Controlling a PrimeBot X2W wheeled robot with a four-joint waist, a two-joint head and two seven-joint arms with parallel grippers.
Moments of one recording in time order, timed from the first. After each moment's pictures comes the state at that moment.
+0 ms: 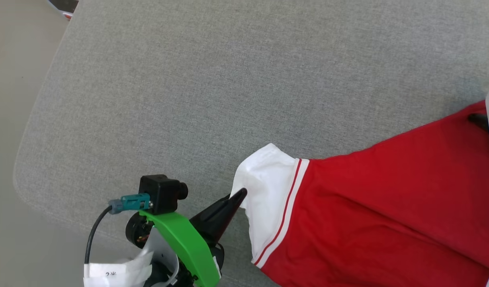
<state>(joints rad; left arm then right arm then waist) -0.17 0.47 -0.60 -0.32 -0.91 0.07 0.24 -0.71 -0.56 0.15 0.27 0.42 0.13 1.18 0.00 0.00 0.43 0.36</state>
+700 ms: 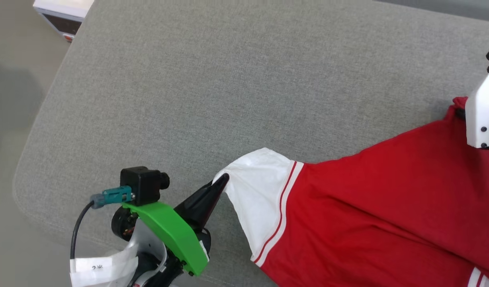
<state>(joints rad) -0.19 0.46 -0.56 -0.27 -0.92 0.08 0.18 -0.70 -0.53 0.19 0.34 0.49 0.13 0.95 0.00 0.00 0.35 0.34</state>
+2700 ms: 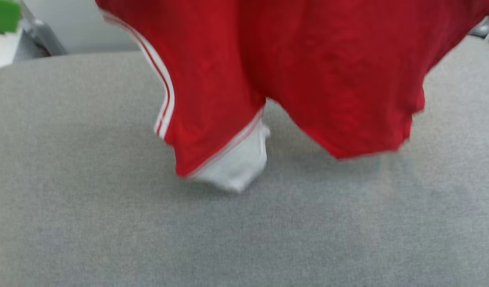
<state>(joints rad) -0.97 0.69 -0.26 -0.23 -0.67 0.07 0.06 -0.82 -0.46 -0.02 -0.05 0.49 0.13 0.40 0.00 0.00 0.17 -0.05</state>
